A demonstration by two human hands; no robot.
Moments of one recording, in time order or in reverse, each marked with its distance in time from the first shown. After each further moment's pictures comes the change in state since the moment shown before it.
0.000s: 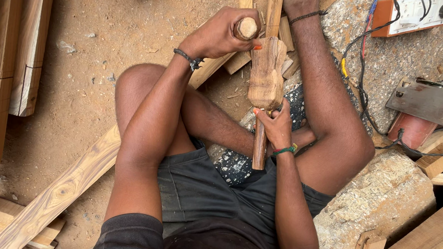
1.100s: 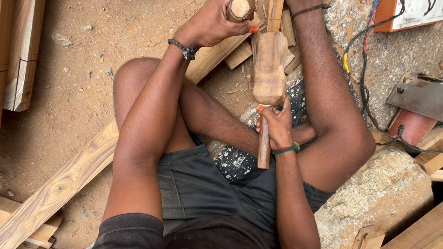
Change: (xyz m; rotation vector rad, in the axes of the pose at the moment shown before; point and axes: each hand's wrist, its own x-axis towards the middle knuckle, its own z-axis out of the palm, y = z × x) left_hand -0.009 -0.006 -0.010 -0.088 0.107 -0.029; right_hand -0.001 0.006 0.000 0.229 -0.013 0.135
